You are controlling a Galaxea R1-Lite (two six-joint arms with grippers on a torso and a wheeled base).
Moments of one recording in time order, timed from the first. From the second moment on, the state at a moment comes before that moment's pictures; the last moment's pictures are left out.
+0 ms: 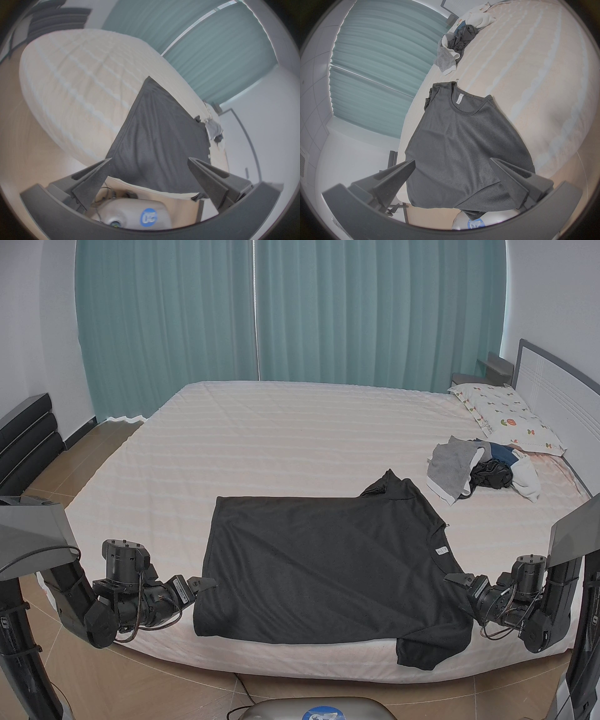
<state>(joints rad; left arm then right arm) -0.18 2.09 -0.44 -0.99 -0.23 -0.73 0.03 2.32 -0.24 -1.55 0.30 0.94</state>
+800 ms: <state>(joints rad) -0.17 2.33 -0.55 -0.99 -0.24 -0.54 0.03 2.34 -0.25 -1.55 0.30 0.93</state>
